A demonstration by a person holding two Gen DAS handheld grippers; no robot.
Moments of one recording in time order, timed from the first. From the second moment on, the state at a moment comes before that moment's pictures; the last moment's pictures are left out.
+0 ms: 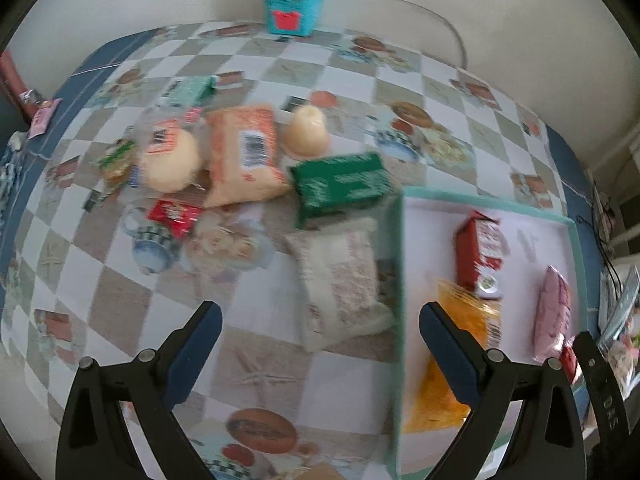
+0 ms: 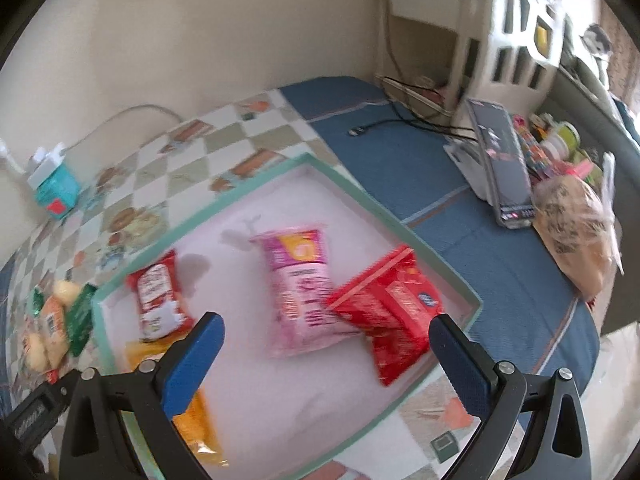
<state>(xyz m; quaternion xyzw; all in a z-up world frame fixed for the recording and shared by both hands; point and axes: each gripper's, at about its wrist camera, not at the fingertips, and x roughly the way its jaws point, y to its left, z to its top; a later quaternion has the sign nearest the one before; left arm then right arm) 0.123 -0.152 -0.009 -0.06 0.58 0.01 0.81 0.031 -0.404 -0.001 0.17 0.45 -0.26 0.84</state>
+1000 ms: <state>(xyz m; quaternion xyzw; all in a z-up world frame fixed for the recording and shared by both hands) 0.127 0.032 0.009 -0.19 0.54 0.15 0.81 0.080 -0.262 0.004 0.11 0.47 -0.09 0.87</state>
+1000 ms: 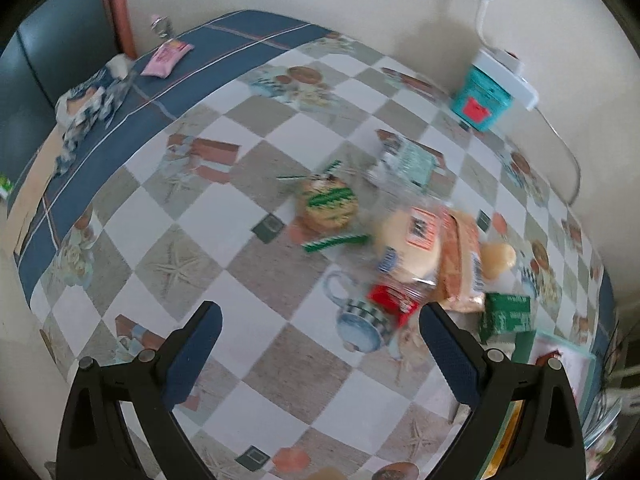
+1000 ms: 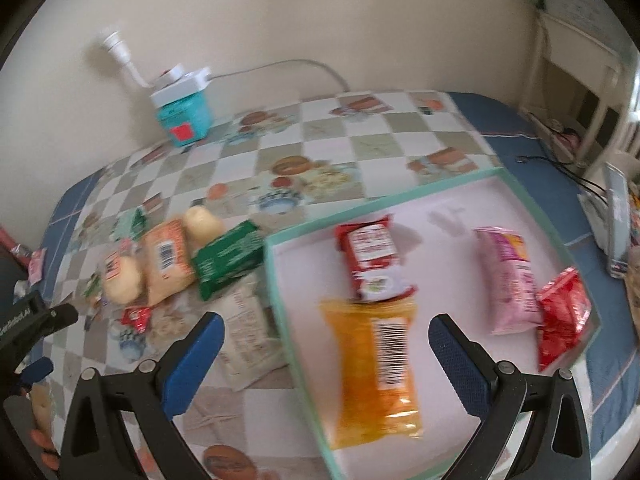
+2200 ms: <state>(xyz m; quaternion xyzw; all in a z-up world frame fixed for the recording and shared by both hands) 0.163 0.010 -0.054 -0.20 0.61 0.06 0.77 0.127 -0.222 -0.024 0.11 0.51 0.01 0.85</state>
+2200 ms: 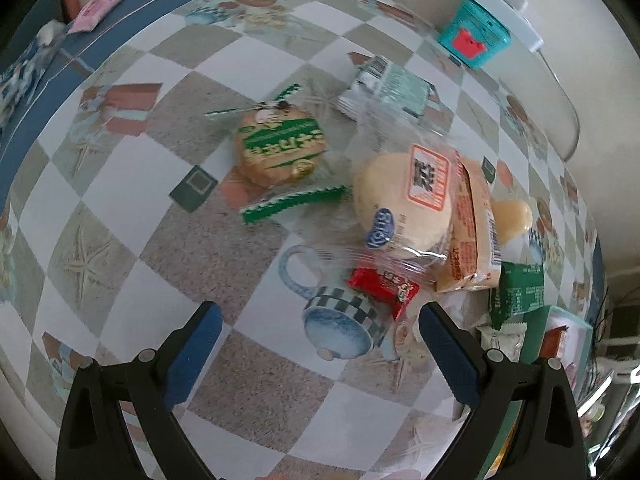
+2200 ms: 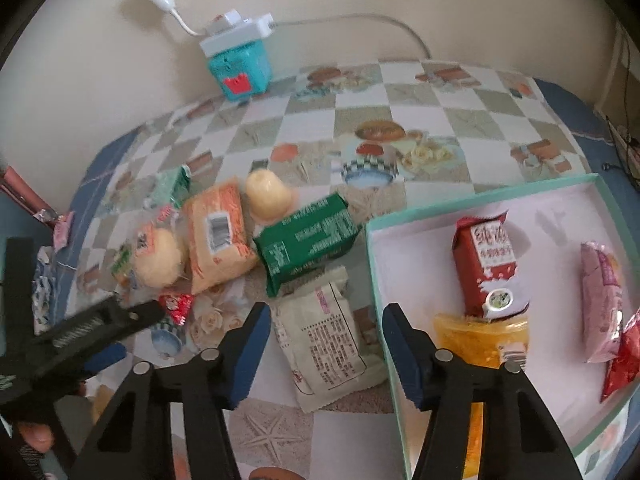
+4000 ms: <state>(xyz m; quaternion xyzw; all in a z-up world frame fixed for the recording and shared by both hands) 0.233 -0.051 -0.076 -0.09 0.60 0.03 0.80 0.133 -0.184 -0.065 0.02 0.56 0.00 0.83</state>
